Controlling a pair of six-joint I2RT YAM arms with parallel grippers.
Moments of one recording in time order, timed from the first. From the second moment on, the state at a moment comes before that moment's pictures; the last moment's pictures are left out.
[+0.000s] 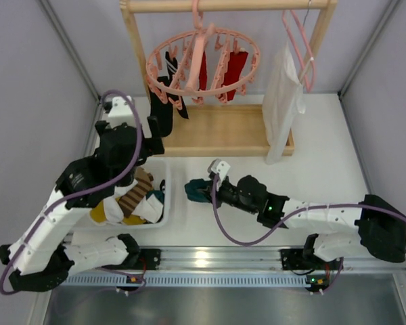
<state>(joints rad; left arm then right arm) -0.86 1.06 1.57 -0.95 -0.82 -0.40 1.14 1.24 0.59 0.51 0.09 0.08</state>
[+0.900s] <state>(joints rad) -0.86 0.73 1.32 -0.94 -1.17 -0.55 1.16 1.99 1.53 0.15 -0.26 0.11</state>
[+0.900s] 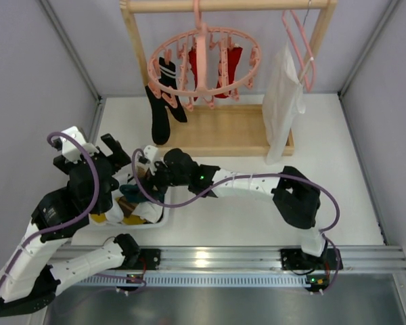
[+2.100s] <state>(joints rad) -0.39 1.24 0.92 0.03 -0.31 -0.26 0.92 0.48 0.53 -0.05 -0.02 0.23</state>
